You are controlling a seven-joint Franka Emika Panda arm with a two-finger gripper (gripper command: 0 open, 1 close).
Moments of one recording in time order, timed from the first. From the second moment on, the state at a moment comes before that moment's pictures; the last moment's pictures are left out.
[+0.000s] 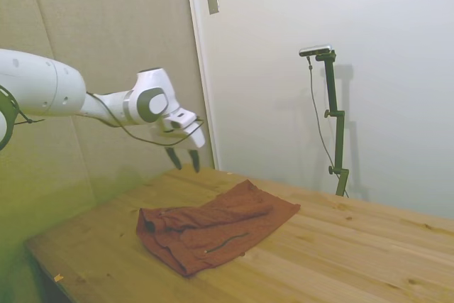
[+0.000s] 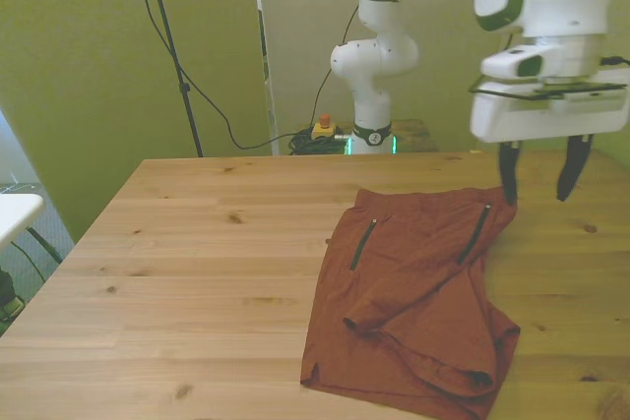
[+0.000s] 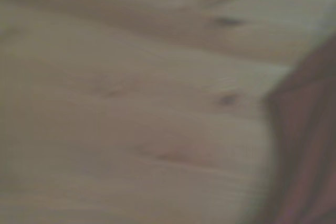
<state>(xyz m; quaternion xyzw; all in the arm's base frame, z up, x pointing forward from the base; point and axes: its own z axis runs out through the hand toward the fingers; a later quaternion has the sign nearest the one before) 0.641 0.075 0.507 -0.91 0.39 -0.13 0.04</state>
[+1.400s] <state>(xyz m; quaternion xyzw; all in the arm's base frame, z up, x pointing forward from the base) 0.689 -0.111 0.384 -0.73 0.66 -0.13 0.08</state>
